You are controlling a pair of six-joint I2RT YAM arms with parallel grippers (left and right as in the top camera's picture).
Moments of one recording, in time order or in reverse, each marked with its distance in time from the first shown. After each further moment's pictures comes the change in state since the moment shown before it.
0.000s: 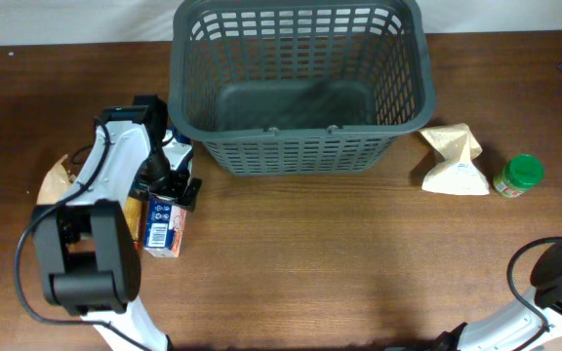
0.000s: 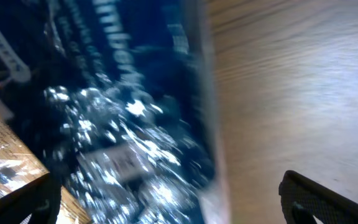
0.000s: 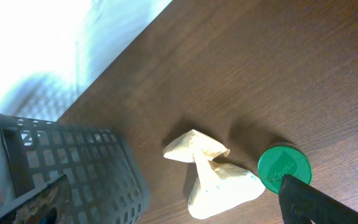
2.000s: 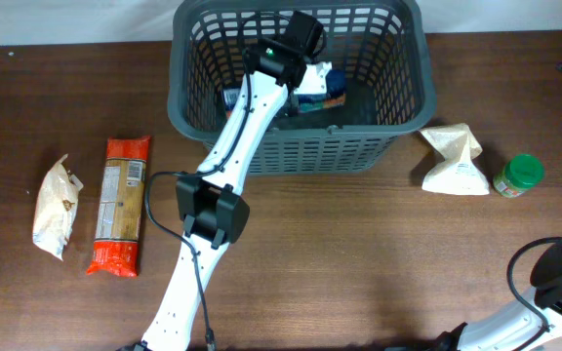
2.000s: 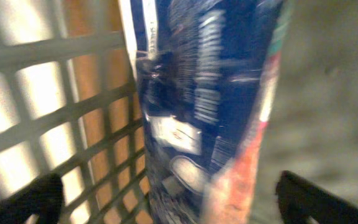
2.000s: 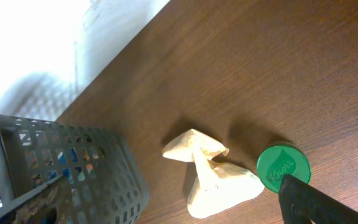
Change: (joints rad) left arm -0.484 0.728 1.440 -0.137 -0.282 0.713; right arm 0.000 0.000 0.000 -0.003 0.003 -0.001
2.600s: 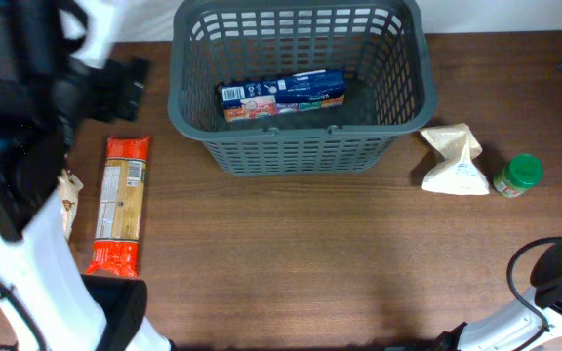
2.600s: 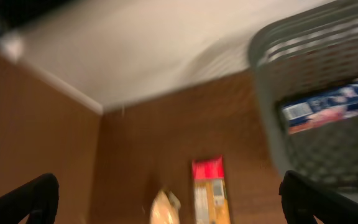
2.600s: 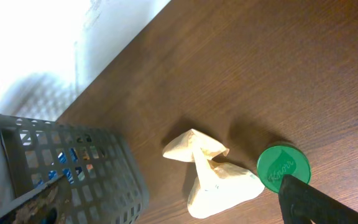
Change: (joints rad) left arm 0.346 -0.850 0.021 -0.349 0.034 -0.723; right arm 0.000 0.000 0.000 0.000 0.000 0.000
